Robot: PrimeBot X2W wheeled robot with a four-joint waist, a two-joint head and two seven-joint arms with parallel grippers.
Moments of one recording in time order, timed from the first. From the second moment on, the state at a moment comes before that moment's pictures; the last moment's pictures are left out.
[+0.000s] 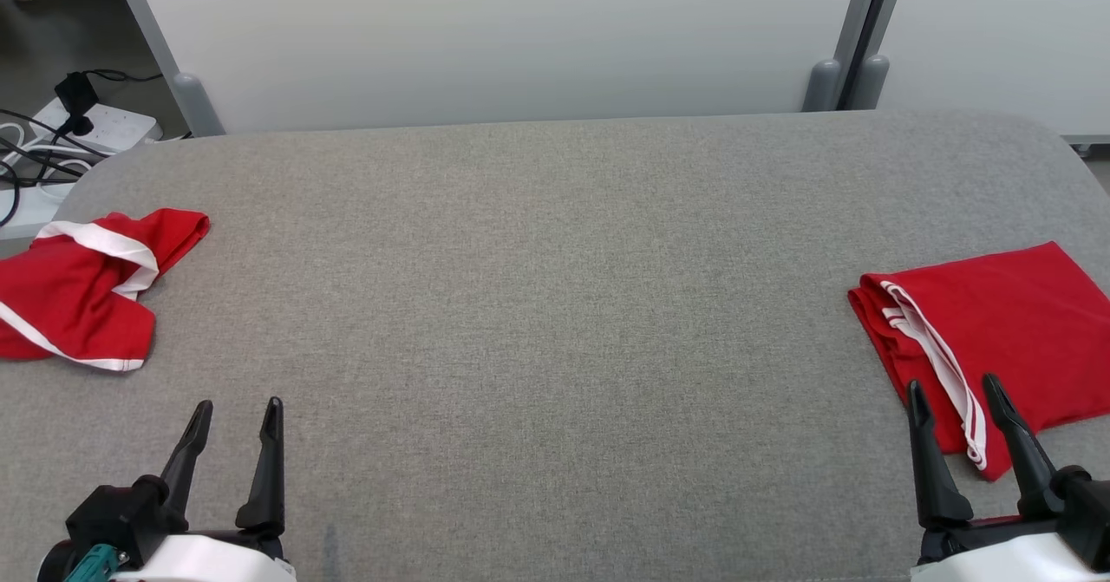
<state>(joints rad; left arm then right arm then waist) 0.04 0.35 -0.23 0.10 -0.54 0.13 -0.24 0.11 -0.04 -0.04 -0.08 0.15 0.13 -0.14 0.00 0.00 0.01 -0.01</state>
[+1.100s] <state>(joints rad) 0.03 0.36 -0.21 0.12 -0.54 0.14 -0.25 0.11 -0.04 -0.02 -0.06 0.17 0.13 -0.14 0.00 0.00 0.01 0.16</state>
